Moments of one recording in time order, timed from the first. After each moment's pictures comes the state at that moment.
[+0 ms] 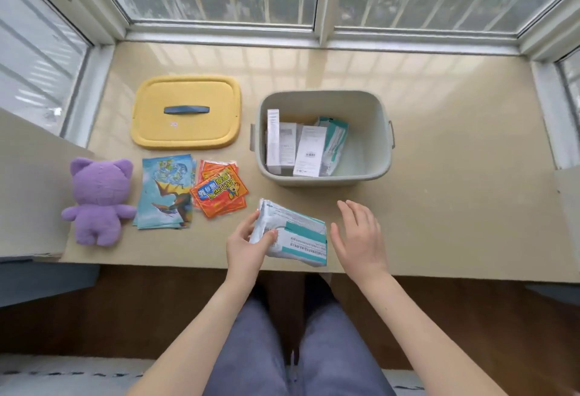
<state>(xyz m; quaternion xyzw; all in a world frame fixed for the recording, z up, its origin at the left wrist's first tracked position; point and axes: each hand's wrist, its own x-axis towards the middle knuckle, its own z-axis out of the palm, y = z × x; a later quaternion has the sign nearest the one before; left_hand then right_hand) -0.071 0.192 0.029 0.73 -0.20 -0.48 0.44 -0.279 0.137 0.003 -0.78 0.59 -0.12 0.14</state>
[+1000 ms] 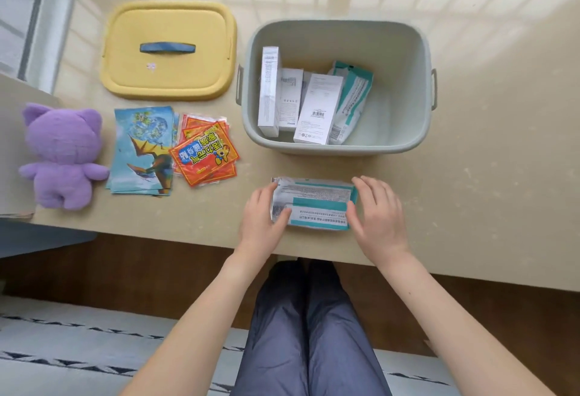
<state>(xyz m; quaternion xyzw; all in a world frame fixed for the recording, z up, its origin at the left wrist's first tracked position) -0.105 0.163 -0.081 0.79 -0.46 -0.35 0.19 -0.319 0.101 -0.086 -0.81 0.54 -0.12 0.17</state>
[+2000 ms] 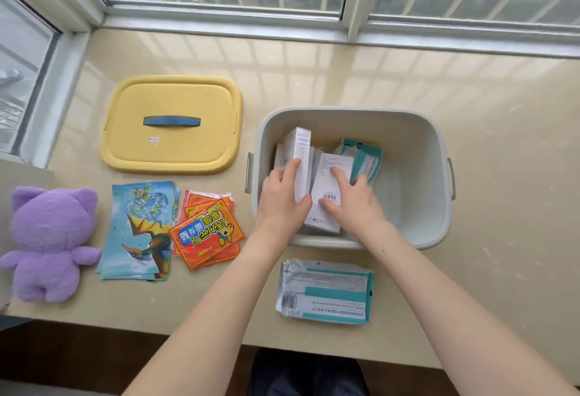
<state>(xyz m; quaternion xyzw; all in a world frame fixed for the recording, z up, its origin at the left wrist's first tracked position) -0.059 -0.032 -0.074 0.78 -0.52 -0.29 0.19 -0.208 -0.082 -0.105 -0.73 0.60 0.08 0.32</state>
